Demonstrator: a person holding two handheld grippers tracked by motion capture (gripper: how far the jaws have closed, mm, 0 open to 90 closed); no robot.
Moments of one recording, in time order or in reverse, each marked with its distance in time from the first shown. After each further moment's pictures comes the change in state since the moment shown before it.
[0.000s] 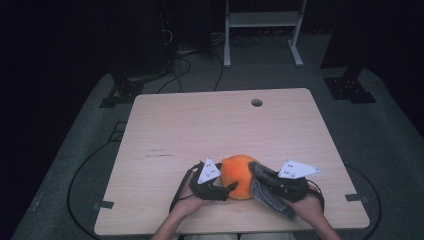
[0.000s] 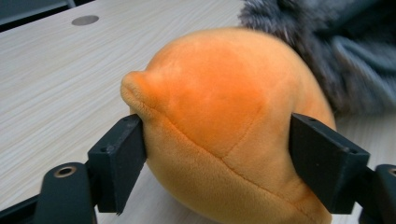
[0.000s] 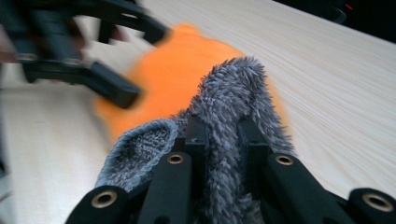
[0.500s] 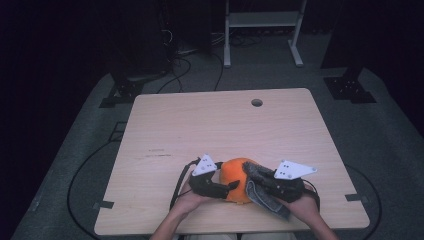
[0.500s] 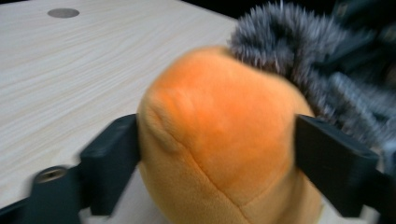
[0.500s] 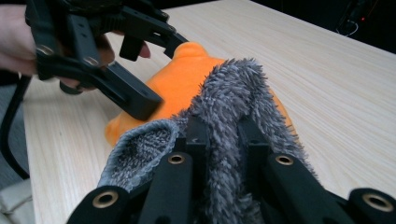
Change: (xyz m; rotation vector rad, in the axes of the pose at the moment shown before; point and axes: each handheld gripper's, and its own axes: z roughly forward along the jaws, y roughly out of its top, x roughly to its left) left arm 0.004 0.004 0.001 -0.039 -0.082 -0.095; right arm 0.014 0.010 0.004 -0.034 0.053 -0.043
